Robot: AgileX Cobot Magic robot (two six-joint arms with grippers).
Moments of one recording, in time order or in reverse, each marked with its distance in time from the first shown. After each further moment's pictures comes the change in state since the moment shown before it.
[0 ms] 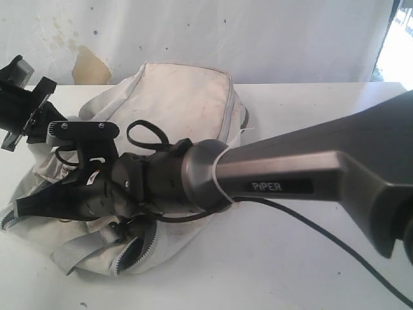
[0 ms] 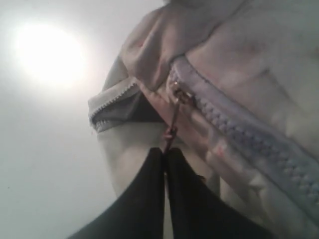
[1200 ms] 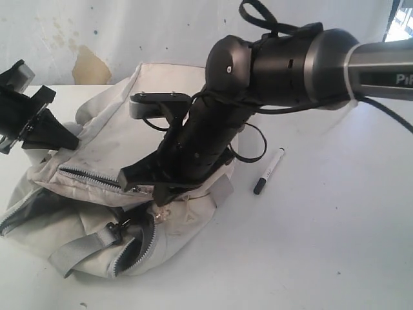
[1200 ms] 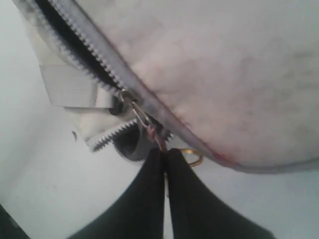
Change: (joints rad) left arm 0.000 -0.001 0.000 0.078 0.002 0.012; right arm -0.297 -0.224 -0.006 -0.230 0.811 -0.002
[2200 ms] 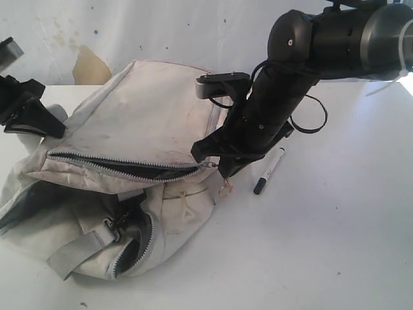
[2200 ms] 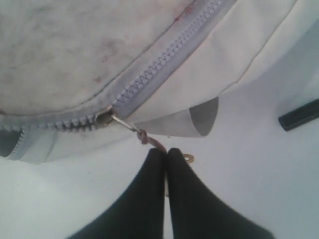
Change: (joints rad) left arm -0.004 -0.122 0.000 0.111 -0.070 0.063; right arm -0.211 -0.021 0.000 -0.153 0.095 -0.060
